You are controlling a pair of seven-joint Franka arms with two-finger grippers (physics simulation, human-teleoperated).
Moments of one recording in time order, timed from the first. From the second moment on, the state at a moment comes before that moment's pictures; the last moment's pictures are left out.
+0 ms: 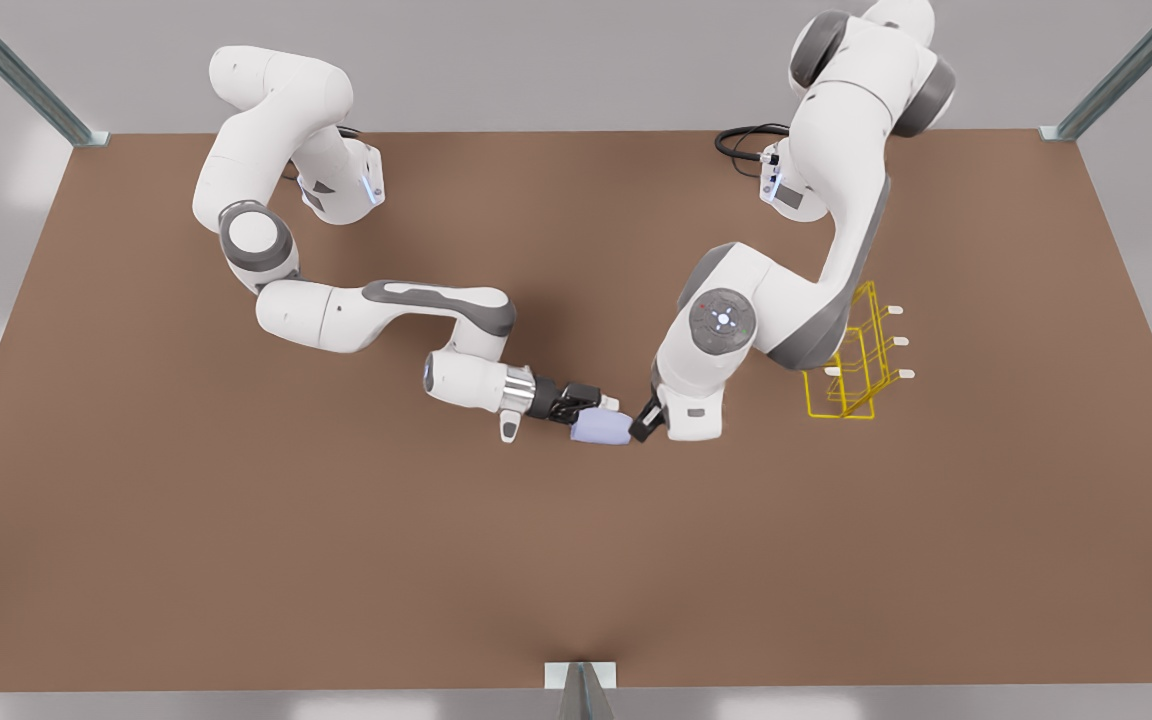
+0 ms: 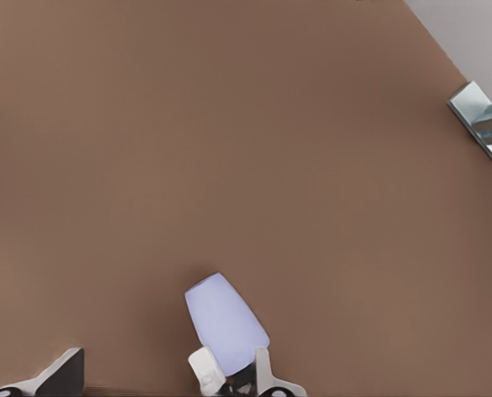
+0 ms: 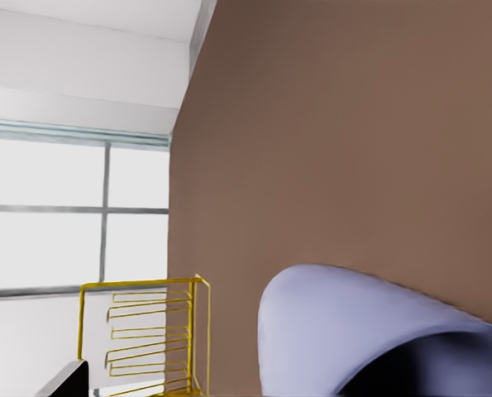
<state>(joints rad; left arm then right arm) -0.45 0.59 -0.16 -1.22 0.01 1.81 -1.47 -0.26 1.67 1.22 -1.67 -0.70 3.16 0.52</state>
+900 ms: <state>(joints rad) -0.60 0.74 -0.11 -1.21 0.08 2.09 -2.14 -0.97 1.25 1.16 -2.28 -0.71 2.98 0.54</state>
